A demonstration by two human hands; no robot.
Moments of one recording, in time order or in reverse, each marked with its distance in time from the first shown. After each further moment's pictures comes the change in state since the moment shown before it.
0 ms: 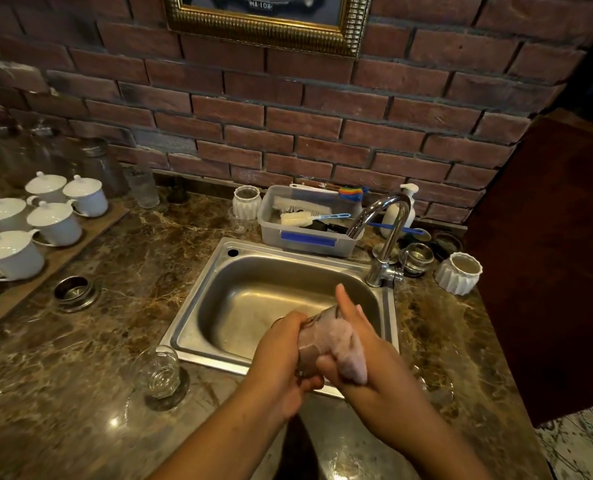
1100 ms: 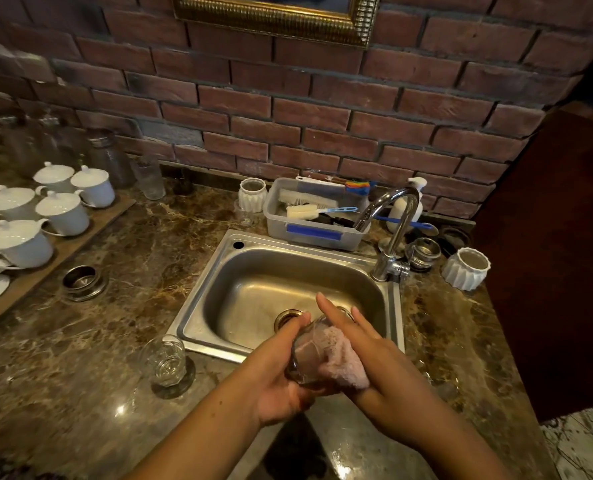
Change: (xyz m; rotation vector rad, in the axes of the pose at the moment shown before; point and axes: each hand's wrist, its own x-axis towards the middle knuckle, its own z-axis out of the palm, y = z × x) left_hand -0.014 0.007 -0.019 -0.171 -0.206 -0.353; right_hand 0.001 0.012 0.000 -0.135 -0.218 -0.052
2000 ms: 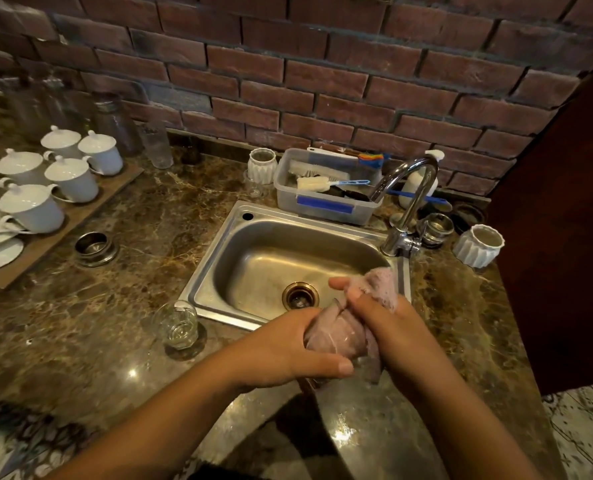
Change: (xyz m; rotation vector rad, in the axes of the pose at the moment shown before) left_hand -0.007 0.003 -0.038 1.046 -0.268 0.411; right_hand 0.013 -0.008 0.010 0.724 0.310 0.272
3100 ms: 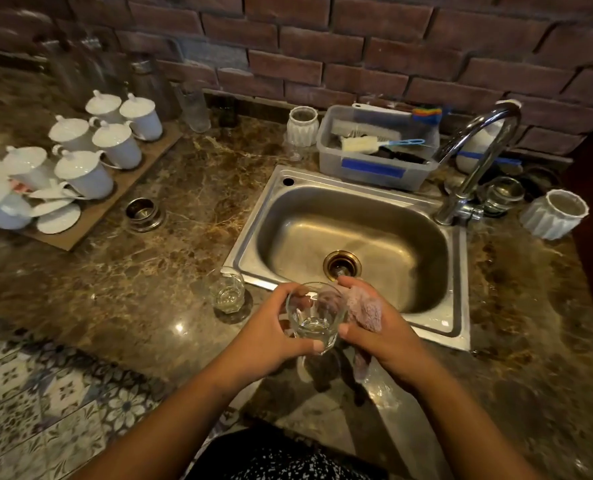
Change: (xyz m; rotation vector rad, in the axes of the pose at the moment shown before) left_hand -0.033 -0.107 -0.034 -0.060 0.486 -0.082; right_hand 0.021 0.090 0.046 -0.101 -0.262 0.100
